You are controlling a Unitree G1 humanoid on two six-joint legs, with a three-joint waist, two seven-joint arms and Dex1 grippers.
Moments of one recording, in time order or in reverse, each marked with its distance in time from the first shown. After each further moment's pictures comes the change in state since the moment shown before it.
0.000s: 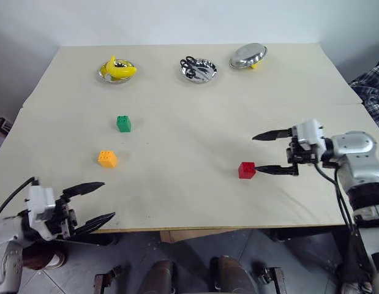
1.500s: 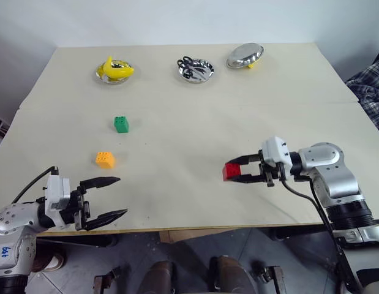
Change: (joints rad) left arm -0.137 0.087 -0.174 0.000 0.002 0.035 -0.108; right arm 0.067 0.161 0.068 -0.243 -0.229 0.103 -0.044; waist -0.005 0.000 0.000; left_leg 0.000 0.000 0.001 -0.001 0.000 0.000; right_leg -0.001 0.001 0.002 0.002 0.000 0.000
